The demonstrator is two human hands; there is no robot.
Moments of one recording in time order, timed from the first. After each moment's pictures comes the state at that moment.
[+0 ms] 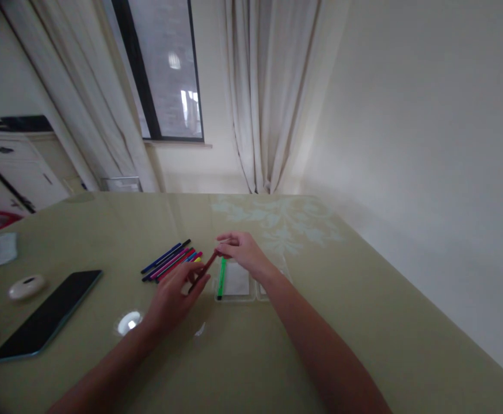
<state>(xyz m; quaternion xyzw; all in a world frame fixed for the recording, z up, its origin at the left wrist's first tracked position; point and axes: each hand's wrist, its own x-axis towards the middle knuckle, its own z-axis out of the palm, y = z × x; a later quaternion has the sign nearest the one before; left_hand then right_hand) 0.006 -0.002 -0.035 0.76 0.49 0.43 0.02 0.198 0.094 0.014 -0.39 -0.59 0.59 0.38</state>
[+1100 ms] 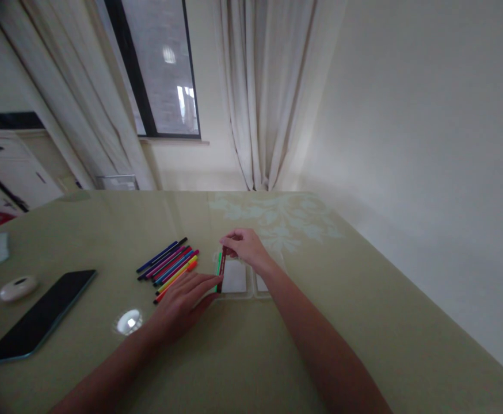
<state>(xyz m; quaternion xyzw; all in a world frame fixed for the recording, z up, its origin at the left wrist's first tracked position) 0.013 -0.010 -0.040 0.87 0.37 0.32 -0.03 0.206 0.103 0.014 -0.46 -0.59 0.55 0.38</state>
